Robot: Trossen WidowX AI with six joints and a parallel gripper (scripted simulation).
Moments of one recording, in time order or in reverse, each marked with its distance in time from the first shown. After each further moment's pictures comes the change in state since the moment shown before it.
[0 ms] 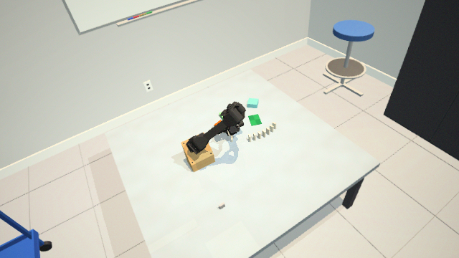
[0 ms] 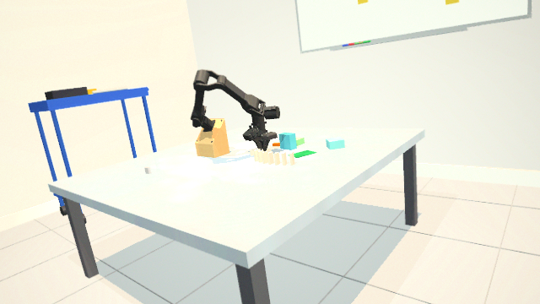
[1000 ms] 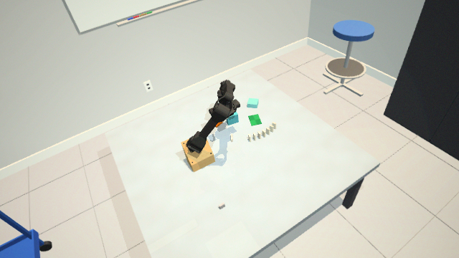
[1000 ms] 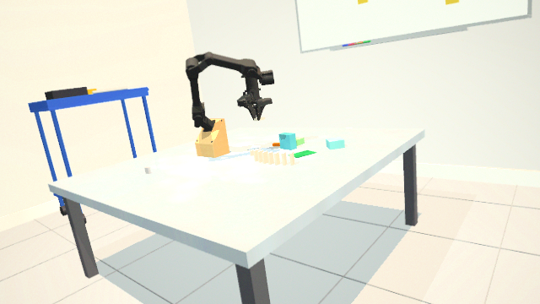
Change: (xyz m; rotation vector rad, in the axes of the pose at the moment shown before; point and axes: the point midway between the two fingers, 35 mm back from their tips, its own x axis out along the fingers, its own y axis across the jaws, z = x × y) arm -0.157 -0.011 0.000 -0.086 0.000 -0.003
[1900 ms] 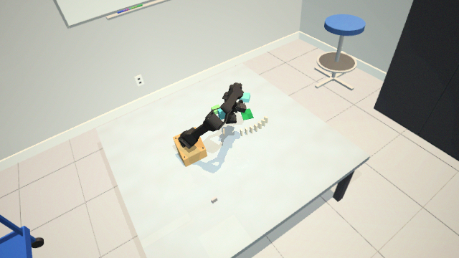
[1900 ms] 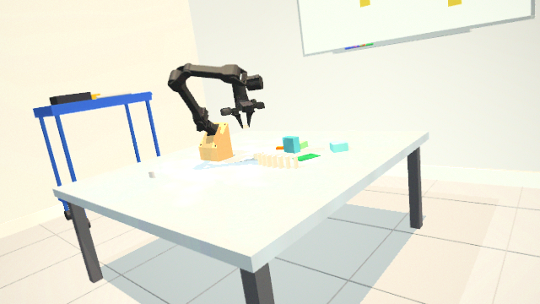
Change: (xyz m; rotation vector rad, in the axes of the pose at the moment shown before) arm -0.004 0.036 0.117 -1.128 0.026 0.007
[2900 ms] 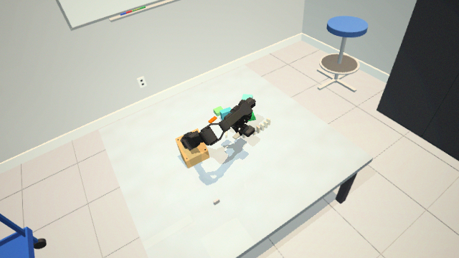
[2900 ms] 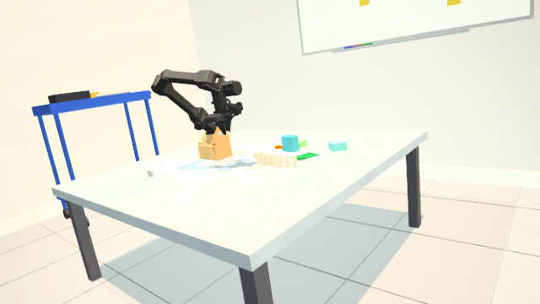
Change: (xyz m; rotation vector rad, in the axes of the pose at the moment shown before) arm 0.009 -0.089 0.030 -0.784 0.012 0.045
